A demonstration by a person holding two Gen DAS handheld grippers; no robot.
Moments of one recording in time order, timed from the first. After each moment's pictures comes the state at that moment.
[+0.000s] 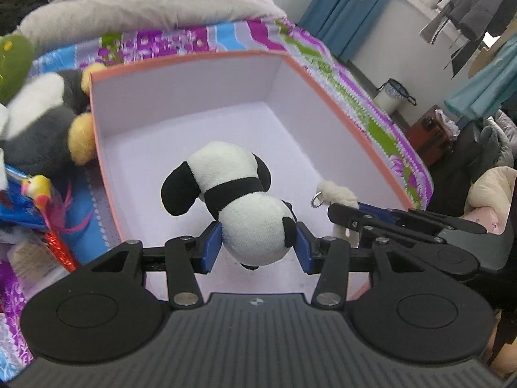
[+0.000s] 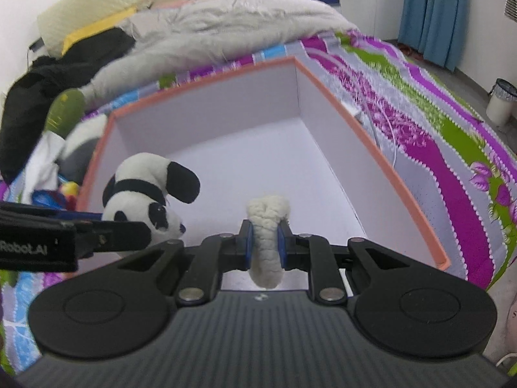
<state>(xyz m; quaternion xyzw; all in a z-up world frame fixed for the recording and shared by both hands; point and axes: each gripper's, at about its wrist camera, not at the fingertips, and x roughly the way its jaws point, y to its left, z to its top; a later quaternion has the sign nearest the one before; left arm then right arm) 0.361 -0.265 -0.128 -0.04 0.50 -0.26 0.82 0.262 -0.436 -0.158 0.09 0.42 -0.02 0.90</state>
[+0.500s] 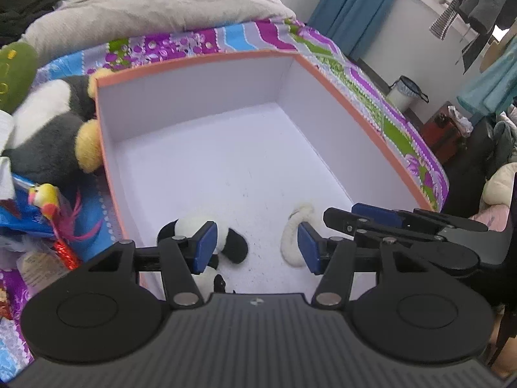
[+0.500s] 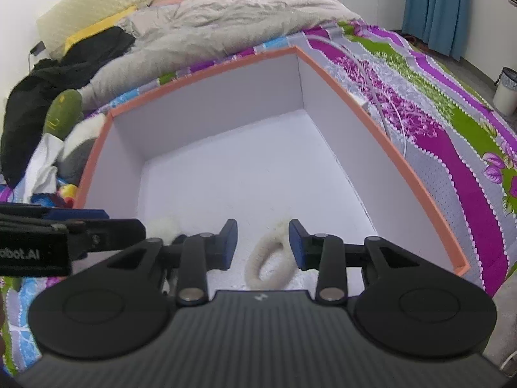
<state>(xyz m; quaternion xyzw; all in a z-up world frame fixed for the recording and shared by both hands) 0.367 -0.271 -0.134 -0.02 0.49 -0.24 0.83 0.270 -0.440 -0.163 0.11 0.42 -0.01 0.90</state>
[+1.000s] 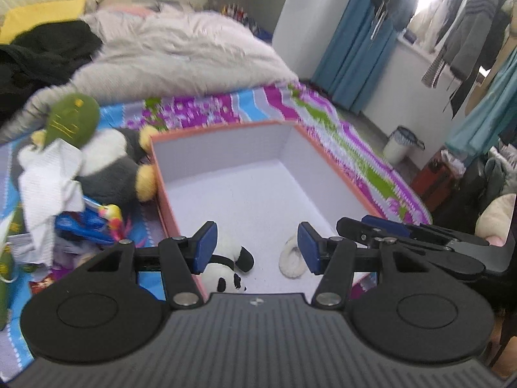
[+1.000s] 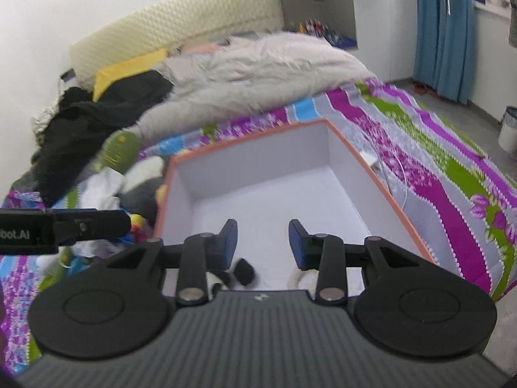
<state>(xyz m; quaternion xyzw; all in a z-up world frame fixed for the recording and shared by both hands) 0.285 -0.213 -0.038 -0.05 0.40 -0.22 0.89 0.207 -0.407 -0.078 0.10 0.33 0.01 0.94</state>
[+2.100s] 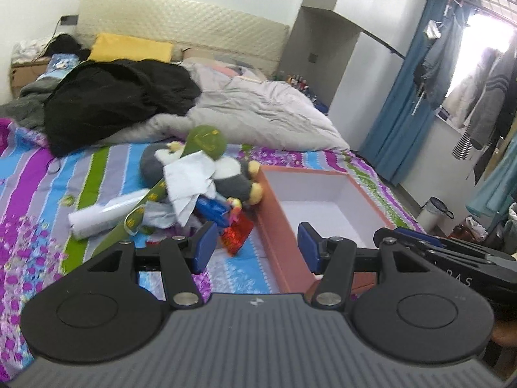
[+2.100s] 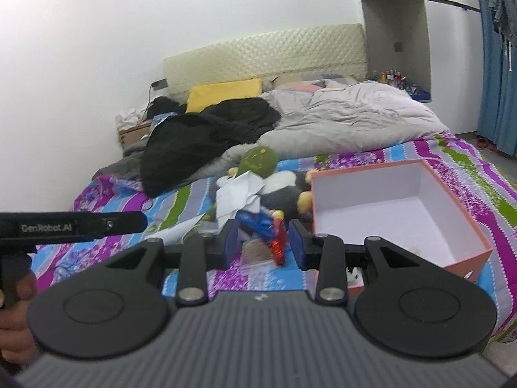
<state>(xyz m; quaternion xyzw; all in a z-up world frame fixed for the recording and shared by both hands) 0.081 -0.026 0.029 -0.11 0.30 -0.12 0.94 0.072 -0.278 -0.015 0.07 0.25 0.14 0.95</state>
